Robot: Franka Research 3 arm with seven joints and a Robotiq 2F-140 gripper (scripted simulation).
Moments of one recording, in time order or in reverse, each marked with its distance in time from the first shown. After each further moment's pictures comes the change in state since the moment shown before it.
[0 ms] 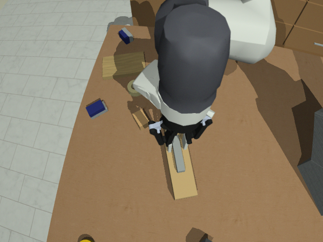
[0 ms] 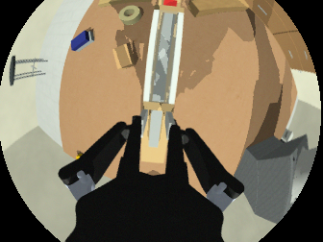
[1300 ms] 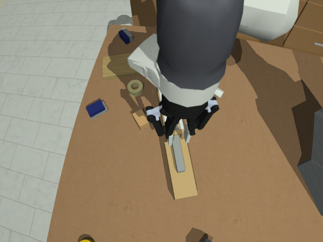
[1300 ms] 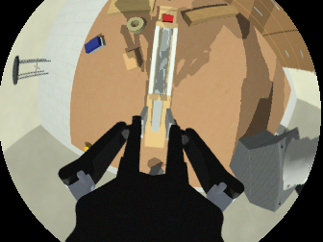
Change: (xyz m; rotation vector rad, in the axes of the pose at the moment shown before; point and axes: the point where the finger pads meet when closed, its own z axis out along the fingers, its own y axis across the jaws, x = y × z) arm -0.001 -0.001 -0.065 0.002 -0.005 0.004
